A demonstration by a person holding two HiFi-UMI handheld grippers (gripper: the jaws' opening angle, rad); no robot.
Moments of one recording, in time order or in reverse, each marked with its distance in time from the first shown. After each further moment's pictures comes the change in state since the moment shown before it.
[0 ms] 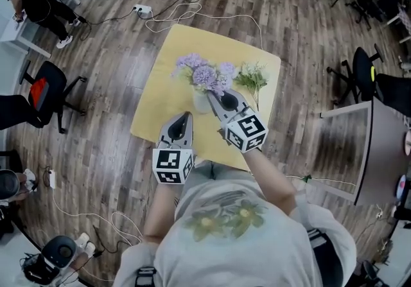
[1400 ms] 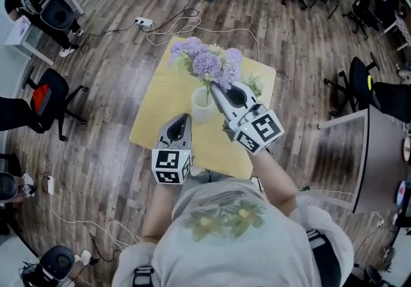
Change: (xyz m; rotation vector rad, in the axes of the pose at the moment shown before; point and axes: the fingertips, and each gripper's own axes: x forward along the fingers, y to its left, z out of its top) left arm -0.002 -0.015 0.028 0.045 -0.045 0.004; right arm -0.037 0.018 0.123 -0.086 -0.253 0.124
